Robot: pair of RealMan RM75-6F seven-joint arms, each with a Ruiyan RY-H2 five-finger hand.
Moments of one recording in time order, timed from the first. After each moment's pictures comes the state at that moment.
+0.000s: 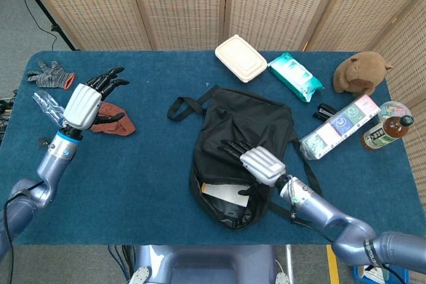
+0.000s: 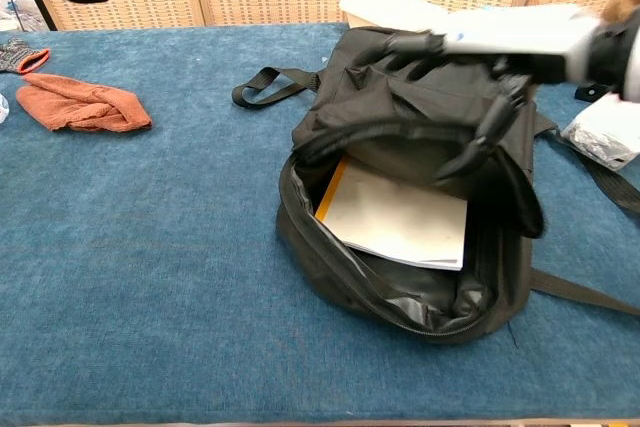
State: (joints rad) left arm -0.78 -1.64 -0.06 -0.57 1.50 1.43 -0.67; right arm 0.81 -1.23 0.09 -1.72 -1.42 0.86 0.18
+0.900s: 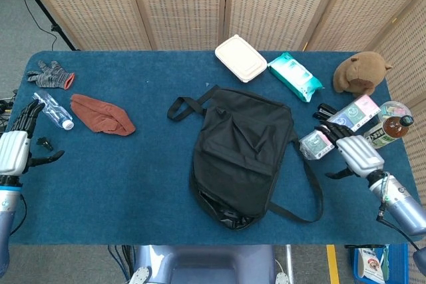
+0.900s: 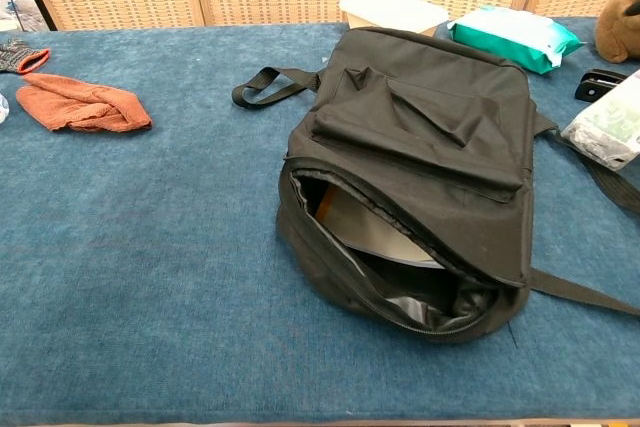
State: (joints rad) left arm -0.38 -1.27 -0.05 -1.28 1.31 1.43 -0.40; right arm 0.57 -1.00 -0.03 -1.44 -1.55 1.03 0.42
